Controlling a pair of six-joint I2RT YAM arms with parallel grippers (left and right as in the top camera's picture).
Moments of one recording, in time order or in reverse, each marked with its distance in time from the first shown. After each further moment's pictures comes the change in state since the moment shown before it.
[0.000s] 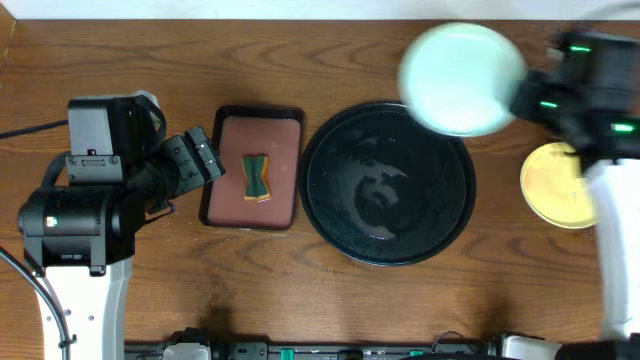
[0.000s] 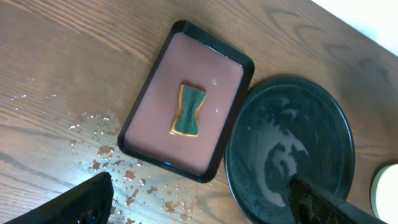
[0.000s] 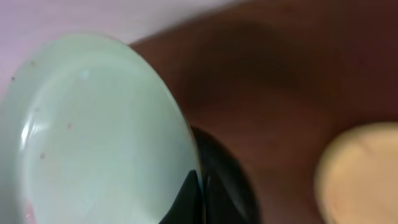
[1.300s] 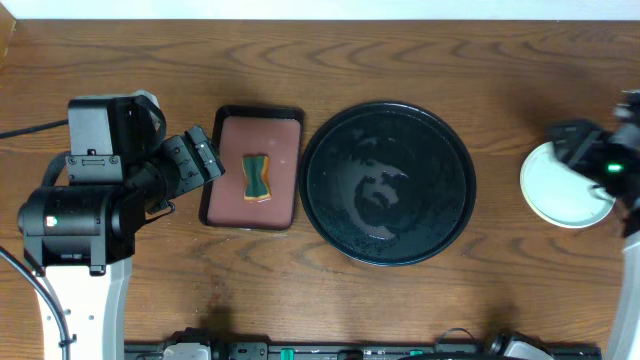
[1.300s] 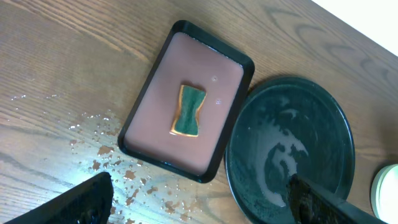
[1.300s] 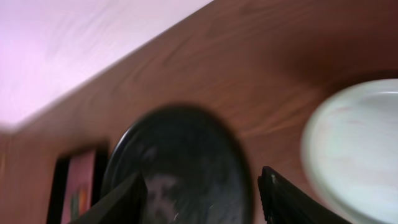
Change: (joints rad) left arm 0.000 0.001 0.000 0.000 0.000 0.000; right arm -0.253 -0.245 -0.250 0.012 -0.378 -0.142
